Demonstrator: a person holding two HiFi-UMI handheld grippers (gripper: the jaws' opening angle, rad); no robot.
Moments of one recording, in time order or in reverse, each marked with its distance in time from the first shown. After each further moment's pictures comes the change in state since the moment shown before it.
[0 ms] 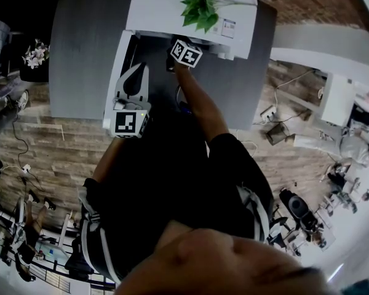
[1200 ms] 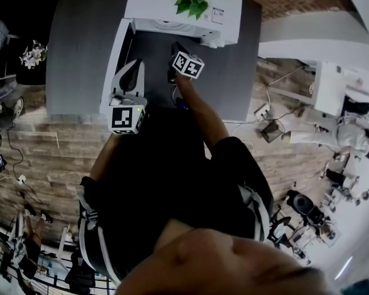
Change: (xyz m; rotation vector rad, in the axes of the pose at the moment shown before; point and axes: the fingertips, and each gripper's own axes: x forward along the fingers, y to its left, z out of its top) left arm -0.061 -0.022 0.013 0.031 -0.088 -0.026; right arm -0.104 -0.002 -0.034 -0.006 -0.019 0.013
